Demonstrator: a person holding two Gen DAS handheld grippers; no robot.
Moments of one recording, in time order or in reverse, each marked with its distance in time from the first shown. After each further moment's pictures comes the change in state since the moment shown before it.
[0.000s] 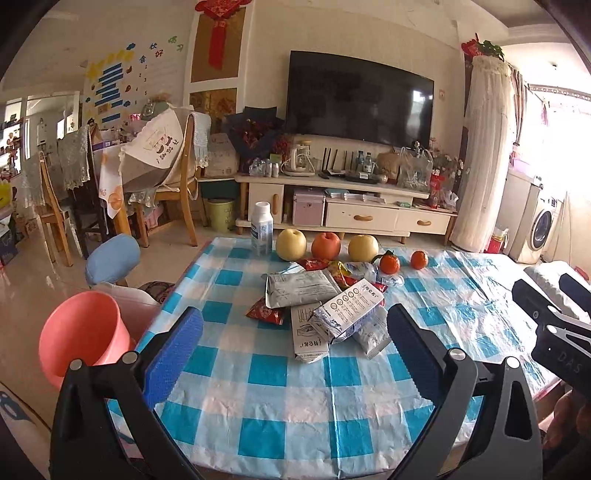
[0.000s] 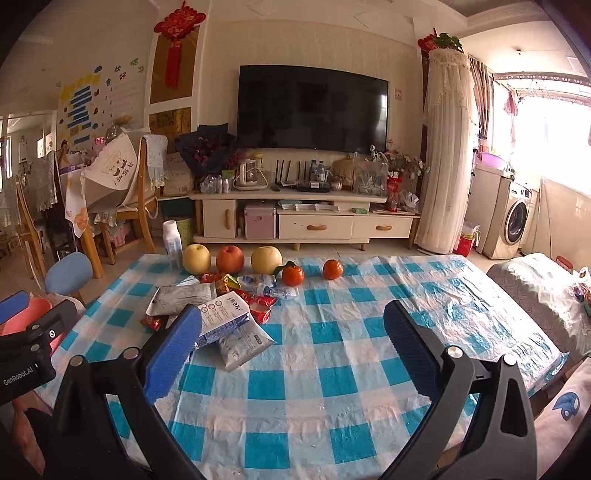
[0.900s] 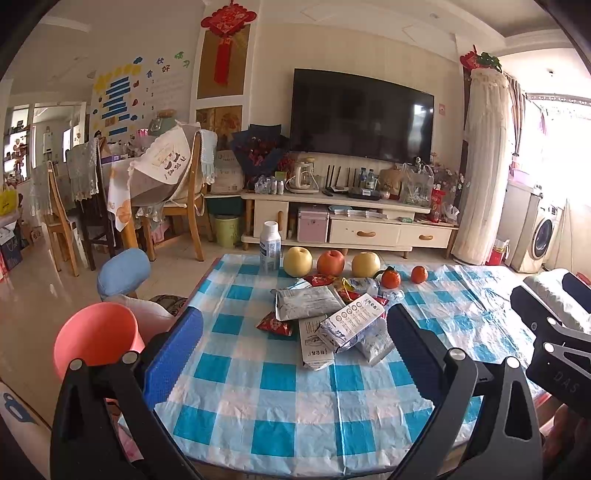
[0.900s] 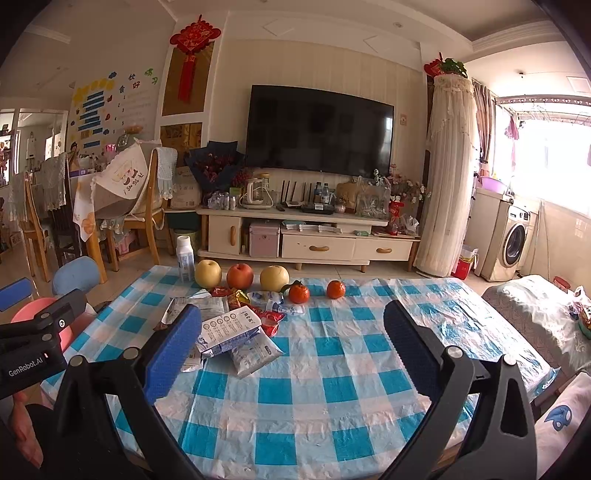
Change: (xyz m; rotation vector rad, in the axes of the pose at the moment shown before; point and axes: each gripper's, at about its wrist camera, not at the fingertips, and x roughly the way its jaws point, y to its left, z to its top) left arm -0.034 0.004 0.001 0.004 -0.061 0.017; right arm -0.035 0.016 0.003 -0.041 -0.064 -0.002
